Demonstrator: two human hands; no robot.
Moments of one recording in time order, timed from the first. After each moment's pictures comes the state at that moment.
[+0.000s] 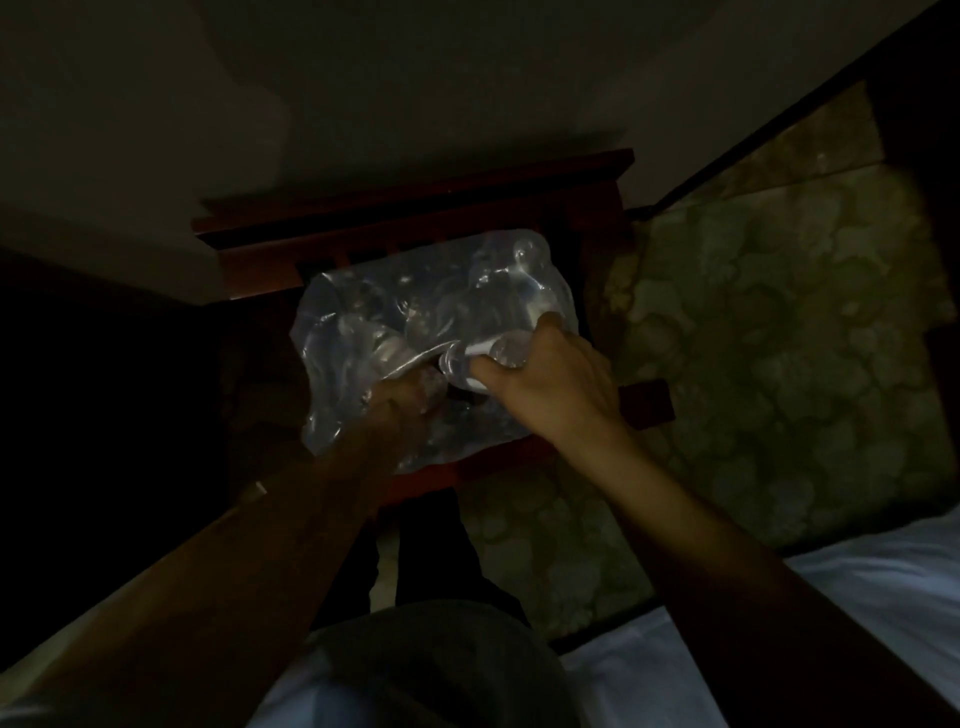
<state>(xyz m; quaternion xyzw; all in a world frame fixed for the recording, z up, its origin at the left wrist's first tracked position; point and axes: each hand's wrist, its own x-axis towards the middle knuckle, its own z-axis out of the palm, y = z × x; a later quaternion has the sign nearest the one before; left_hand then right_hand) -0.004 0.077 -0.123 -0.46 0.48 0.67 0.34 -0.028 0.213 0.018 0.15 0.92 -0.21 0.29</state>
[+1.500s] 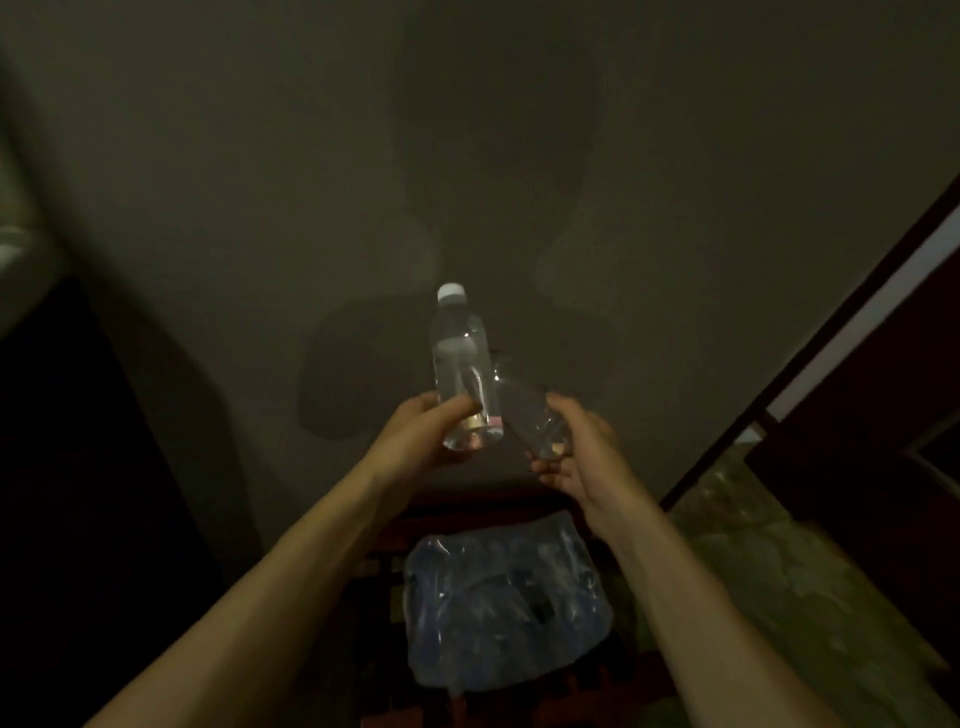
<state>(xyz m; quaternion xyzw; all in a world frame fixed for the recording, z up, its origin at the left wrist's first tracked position) 0.045 -0.080 0.268 -0.04 0.62 0.77 0.10 0.042 0.095 0.289 0.16 0.71 -0.69 0.07</state>
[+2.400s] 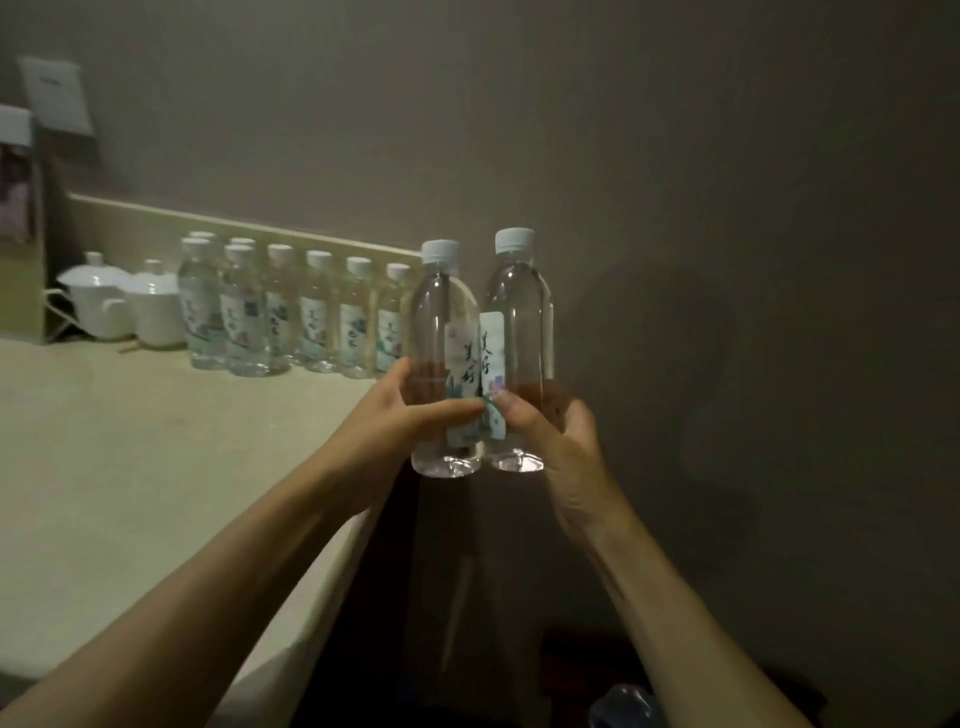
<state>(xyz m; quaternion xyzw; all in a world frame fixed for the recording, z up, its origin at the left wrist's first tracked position) 0.227 -0.341 0.417 -0.01 0.67 0.72 -0.17 0.166 -0.183 0.408 -0.25 0.60 -0.75 0.07</state>
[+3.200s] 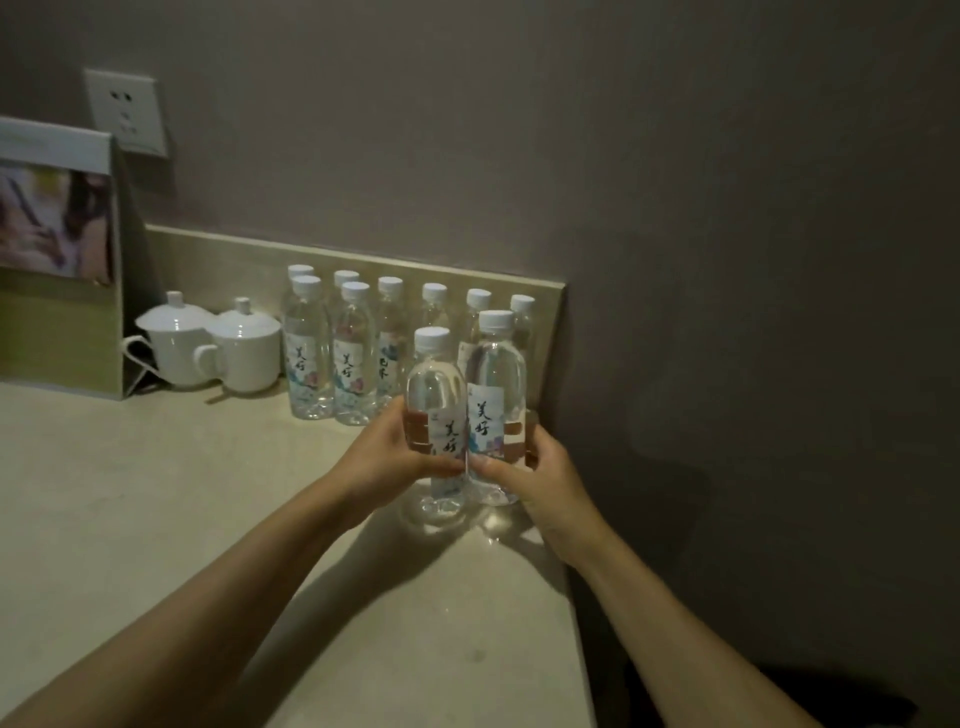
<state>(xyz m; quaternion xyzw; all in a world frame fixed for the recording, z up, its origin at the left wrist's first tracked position) 0.214 -0.574 0.387 -0.05 0.78 0.62 -0.12 0.151 -0.397 0.371 -0.24 0.70 -0.66 0.13</state>
